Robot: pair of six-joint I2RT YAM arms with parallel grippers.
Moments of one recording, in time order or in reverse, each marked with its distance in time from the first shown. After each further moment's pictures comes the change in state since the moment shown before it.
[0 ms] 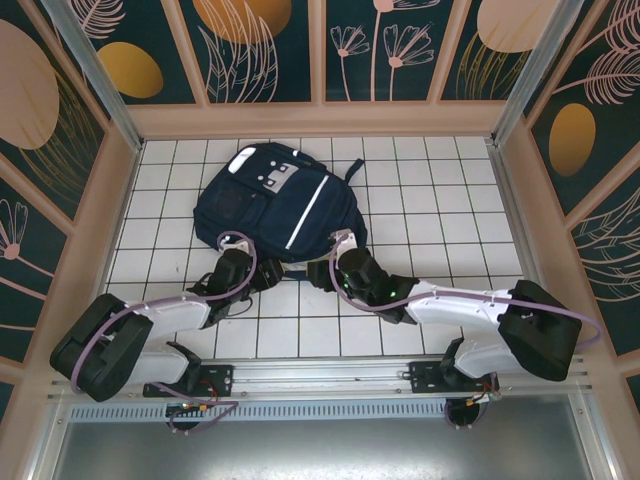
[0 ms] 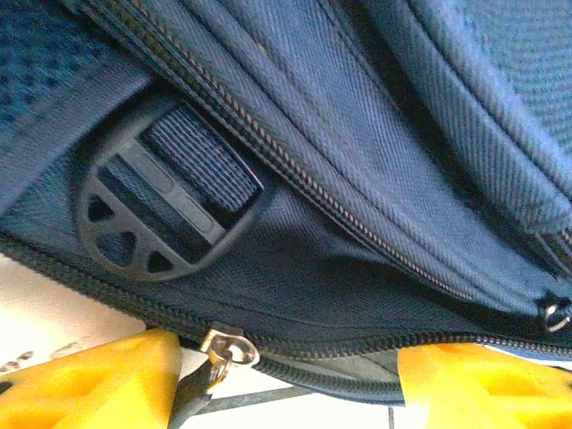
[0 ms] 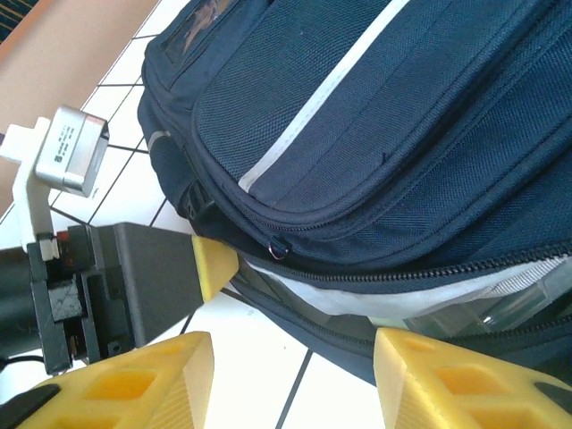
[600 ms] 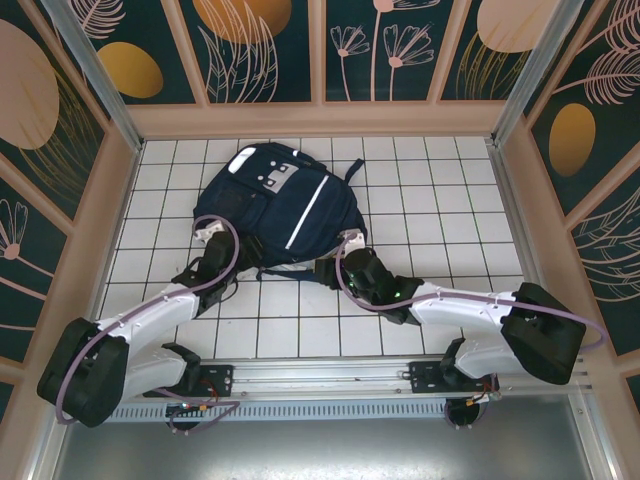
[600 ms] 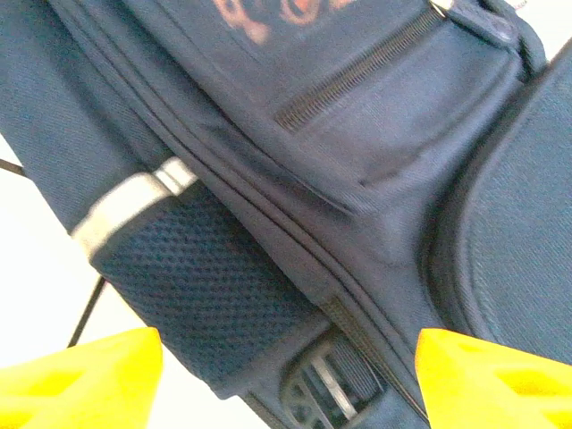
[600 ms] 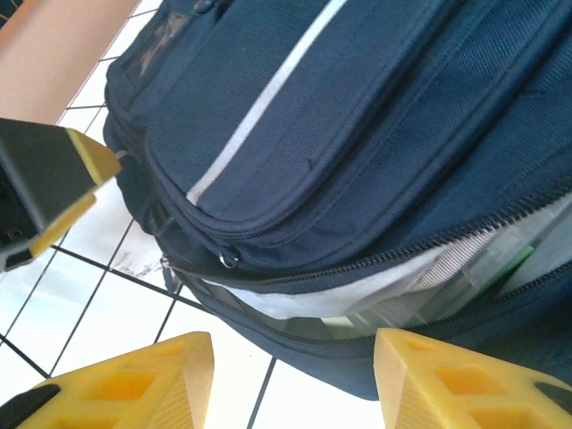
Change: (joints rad) left arm 0.100 -0.130 0.143 -0.299 -0.303 0.004; right arm -0.027 -0.015 -0.035 0.001 0.041 0.049
